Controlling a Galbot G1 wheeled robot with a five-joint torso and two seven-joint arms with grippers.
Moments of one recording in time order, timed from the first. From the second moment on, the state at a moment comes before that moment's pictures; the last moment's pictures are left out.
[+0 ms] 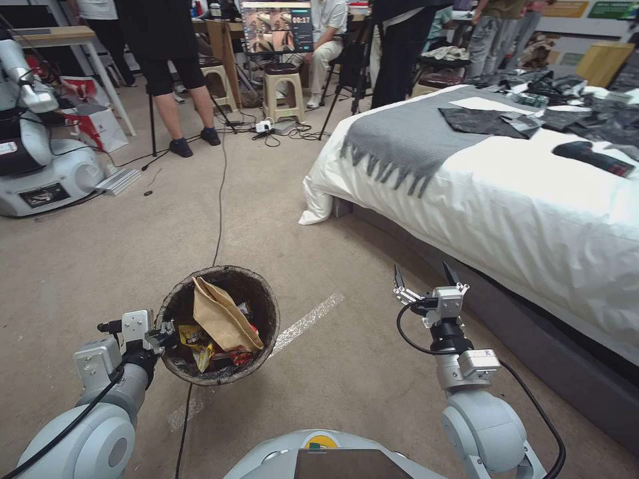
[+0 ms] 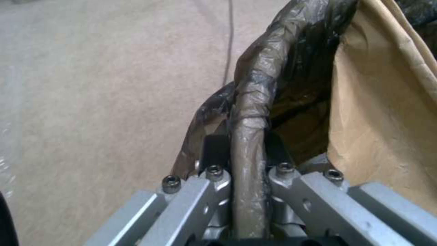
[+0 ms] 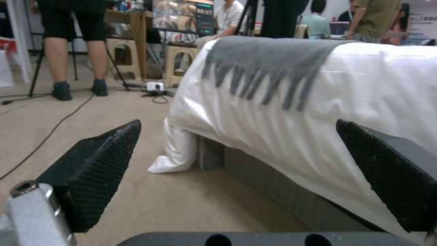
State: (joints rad) left arm 1.77 -1.37 -0.86 -2.50 -0.52 0.74 -0.25; right arm -1.67 1.30 0.50 2.26 0.08 0.03 0.17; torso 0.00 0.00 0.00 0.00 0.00
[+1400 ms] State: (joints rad) left arm 1.75 -1.37 -0.85 -2.50 -0.52 0.74 -0.25; right arm -1.64 1.30 0.50 2.25 0.10 0.02 0.17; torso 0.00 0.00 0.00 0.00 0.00
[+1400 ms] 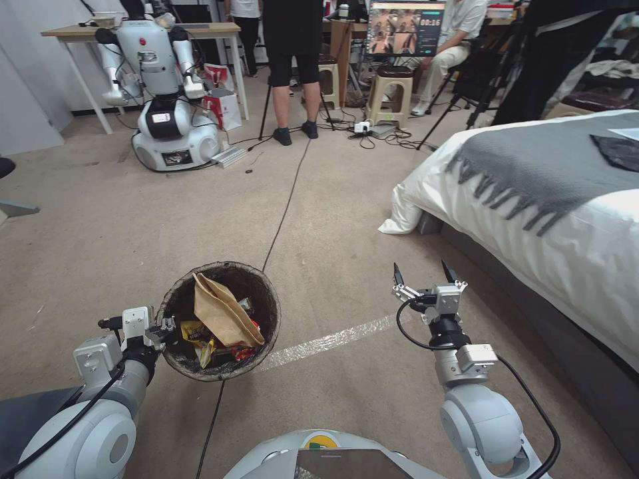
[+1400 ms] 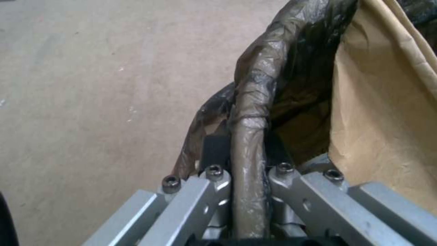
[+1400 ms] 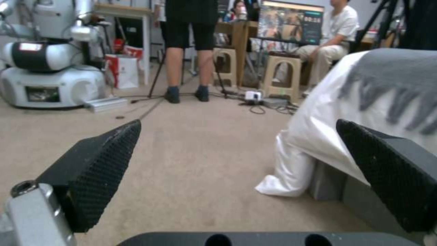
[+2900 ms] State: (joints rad) left arm 1.75 -1.41 -0.86 -2.50 -0.56 0.74 -0.33; right arm -1.63 1.28 0.49 2.25 0.12 -0.02 0.19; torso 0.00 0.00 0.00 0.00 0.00
